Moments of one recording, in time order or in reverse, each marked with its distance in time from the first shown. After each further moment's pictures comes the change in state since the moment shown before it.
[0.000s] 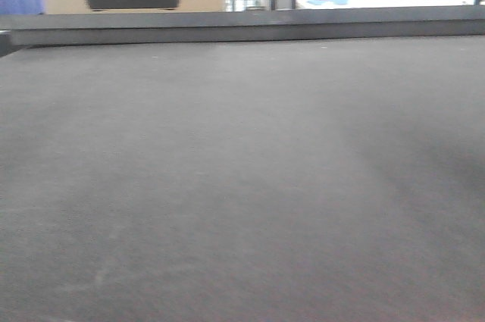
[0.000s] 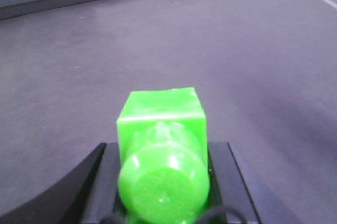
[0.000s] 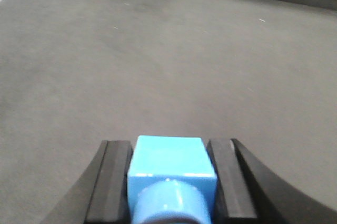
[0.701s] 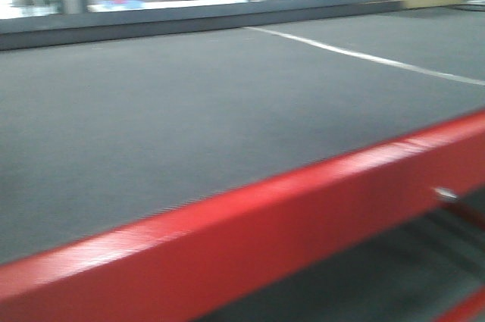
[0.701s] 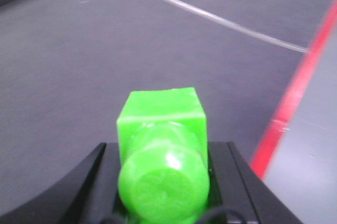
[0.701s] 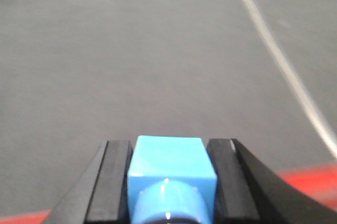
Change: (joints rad) left arm -0.001 -0.005 0.000 -0.002 -0.001 0.000; right arm 0.002 0.000 0.000 0.002 -0.013 0.000
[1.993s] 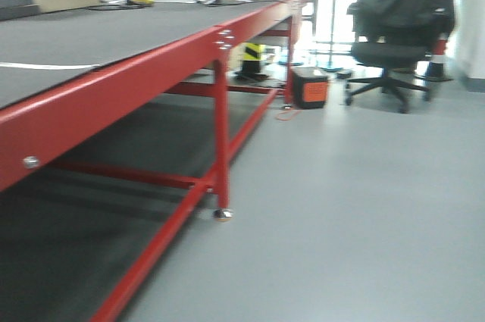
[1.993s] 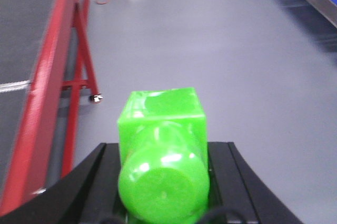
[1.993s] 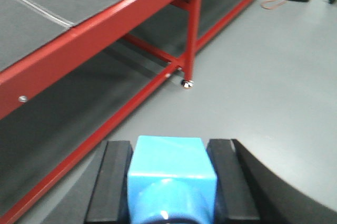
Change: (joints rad) left arm 0.000 0.000 0.000 0.000 0.000 0.000; right arm 0.000 0.000 0.000 0.000 0.000 0.000
